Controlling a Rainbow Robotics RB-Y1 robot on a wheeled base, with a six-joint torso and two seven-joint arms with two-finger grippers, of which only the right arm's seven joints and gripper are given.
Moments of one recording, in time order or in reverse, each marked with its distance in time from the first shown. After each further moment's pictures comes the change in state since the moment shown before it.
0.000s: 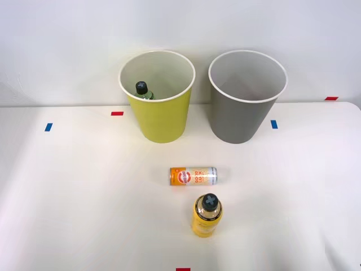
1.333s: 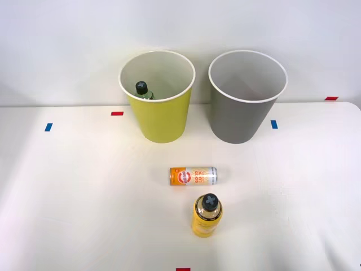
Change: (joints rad) arm 0.000 0.000 0.000 0.000 0.000 0.000 0.000
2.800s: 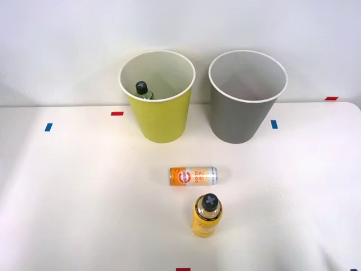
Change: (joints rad) arm -0.014 0.005 0.043 0.076 0.001 -0.030 0.002
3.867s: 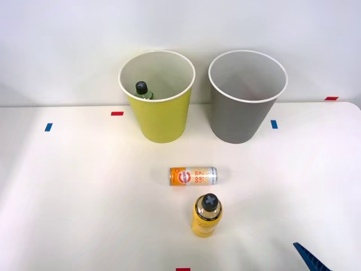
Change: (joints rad) arm -0.220 -0.385 0.507 0.006 -0.299 0.002 0.291
